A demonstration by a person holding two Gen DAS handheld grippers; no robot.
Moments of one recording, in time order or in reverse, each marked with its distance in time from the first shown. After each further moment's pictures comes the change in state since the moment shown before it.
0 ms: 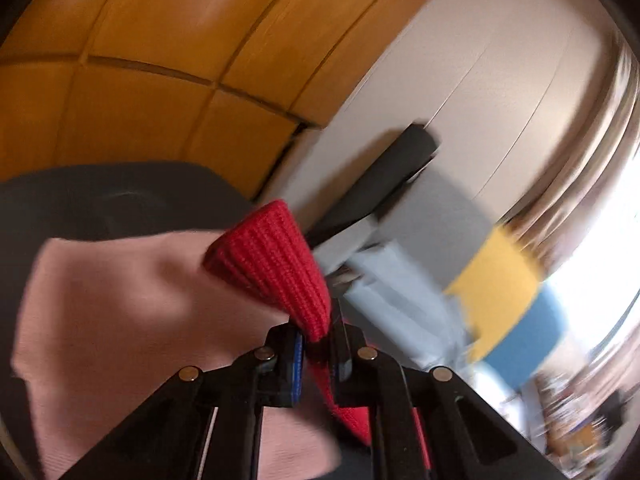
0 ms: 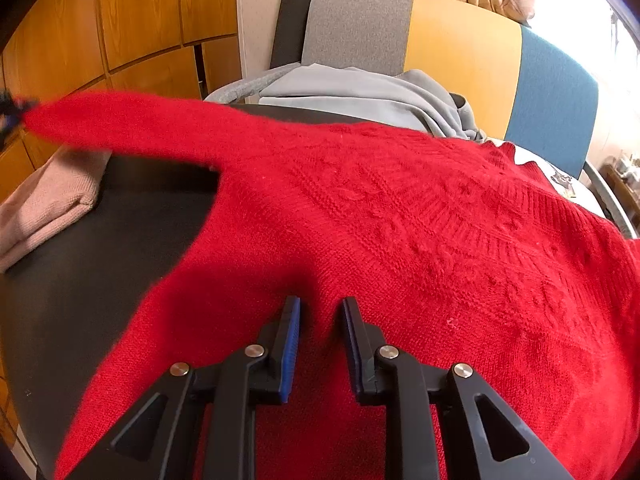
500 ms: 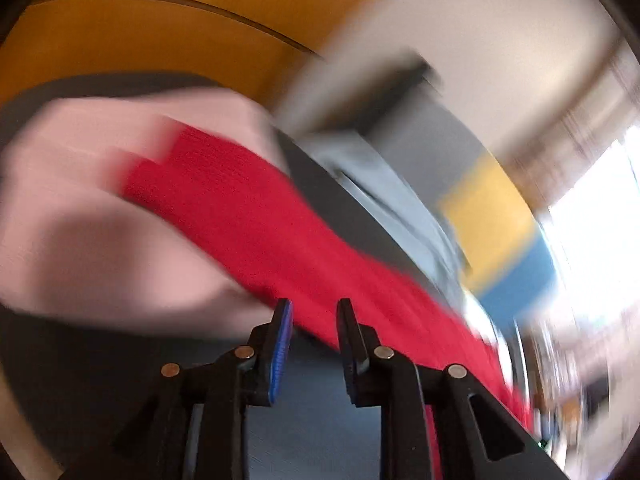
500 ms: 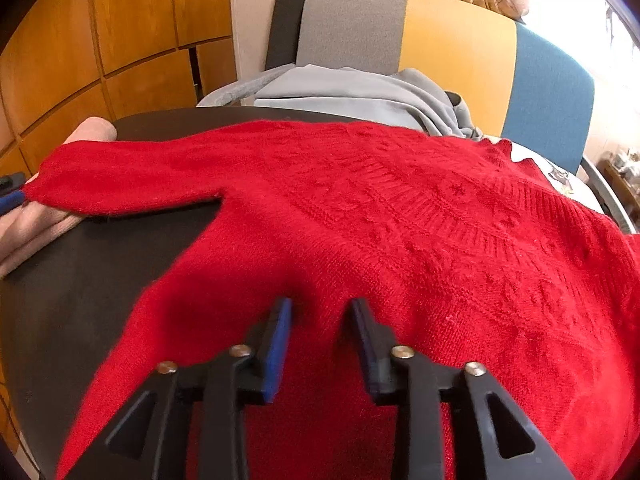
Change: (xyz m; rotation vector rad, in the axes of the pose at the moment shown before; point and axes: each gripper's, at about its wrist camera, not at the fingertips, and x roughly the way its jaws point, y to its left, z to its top) left arm -0.040 -0.078 -0.126 0.029 0.248 -0.214; right arm 0.000 -0.006 0.001 0.028 0.004 0.010
